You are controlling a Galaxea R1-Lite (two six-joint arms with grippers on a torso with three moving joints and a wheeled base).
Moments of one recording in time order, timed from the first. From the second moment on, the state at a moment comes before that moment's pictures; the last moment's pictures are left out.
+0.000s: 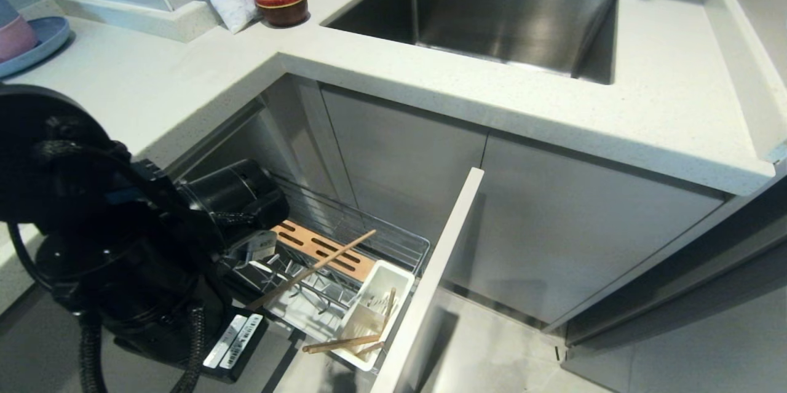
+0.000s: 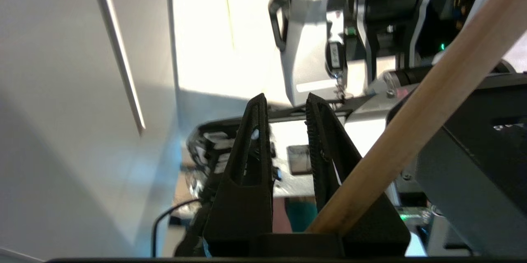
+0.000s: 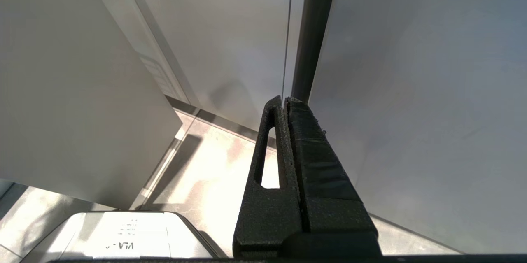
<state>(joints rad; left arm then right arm) -0.69 1.59 -1.32 1.17 0.22 -0.42 0.00 0.00 0.00 0.00 0.00 0.00</state>
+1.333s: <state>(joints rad) -0.06 0.96 -1.45 0.87 0.50 -0.04 0.00 0.00 0.00 0.00 0.00 0.00</state>
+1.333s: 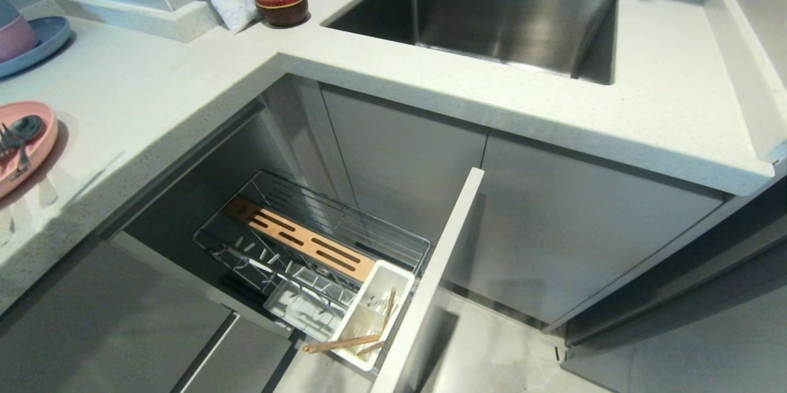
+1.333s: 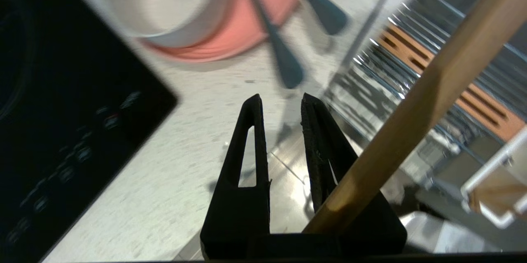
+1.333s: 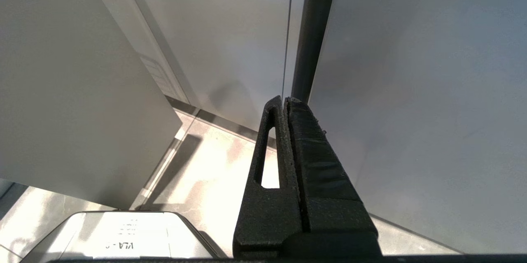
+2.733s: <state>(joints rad) 0.71 1.16 -1.42 0.82 -0.16 -0.85 0.00 0.00 0.00 0.00 0.00 0.00</state>
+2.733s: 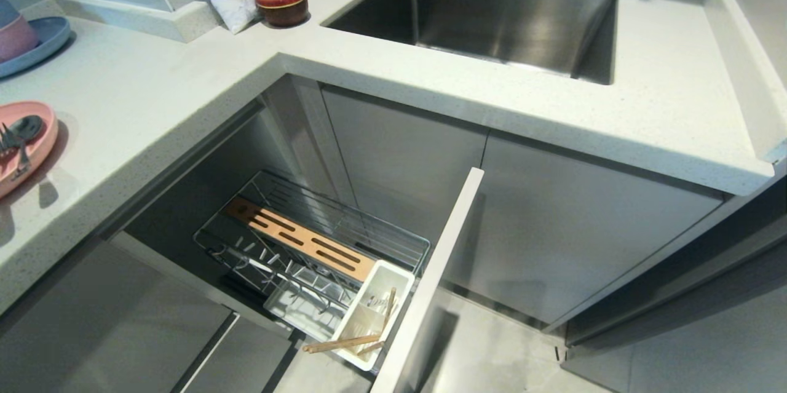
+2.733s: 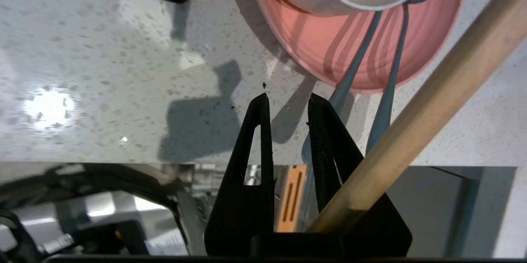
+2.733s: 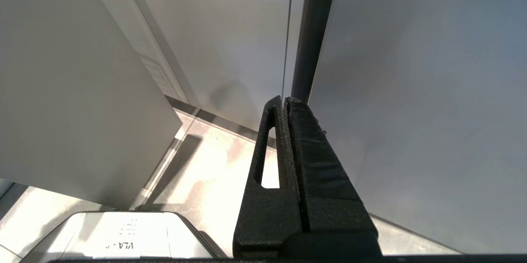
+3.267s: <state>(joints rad) 0.78 1.28 -1.41 0.78 -0.39 -0.91 0.00 0.00 0.00 0.00 0.00 0.00</state>
